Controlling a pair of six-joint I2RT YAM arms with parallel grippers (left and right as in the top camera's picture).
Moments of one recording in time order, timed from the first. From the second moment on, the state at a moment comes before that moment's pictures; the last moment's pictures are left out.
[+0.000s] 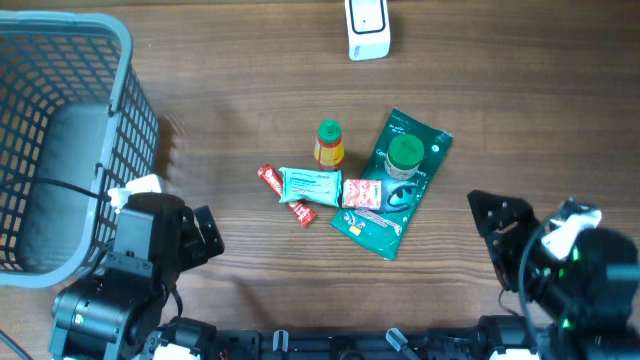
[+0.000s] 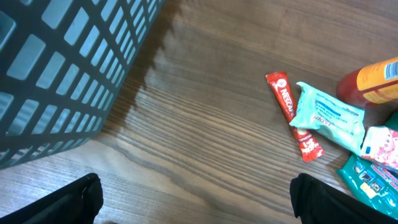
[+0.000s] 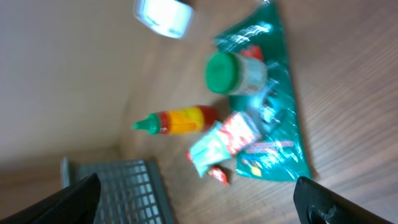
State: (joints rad) left arm -0.27 0.77 1.05 -1.31 -0.28 -0.54; right arm -0.02 0.52 0.89 -1.05 -0.33 1.08
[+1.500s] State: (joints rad) left arm -0.27 0.77 1.05 -1.31 -0.28 -0.54; right arm 0.12 1.75 1.31 -0.94 -0.40 1.53
